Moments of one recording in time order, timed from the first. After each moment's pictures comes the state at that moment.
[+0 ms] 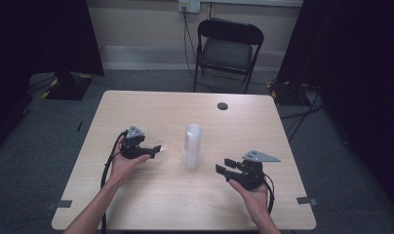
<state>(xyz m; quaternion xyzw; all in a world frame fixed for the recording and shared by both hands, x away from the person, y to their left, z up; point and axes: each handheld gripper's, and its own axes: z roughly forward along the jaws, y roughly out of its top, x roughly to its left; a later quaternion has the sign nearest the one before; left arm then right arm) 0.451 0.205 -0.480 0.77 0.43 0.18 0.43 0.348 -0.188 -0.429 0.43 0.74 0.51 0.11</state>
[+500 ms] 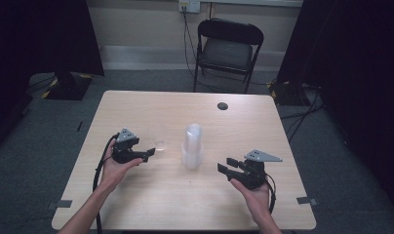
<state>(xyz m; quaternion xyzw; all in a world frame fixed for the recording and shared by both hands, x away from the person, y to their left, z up) 0.426 0.222 -0.467 0.76 0.43 0.18 0.45 0.348 -0.193 -0.428 0.43 0.74 0.51 0.11</state>
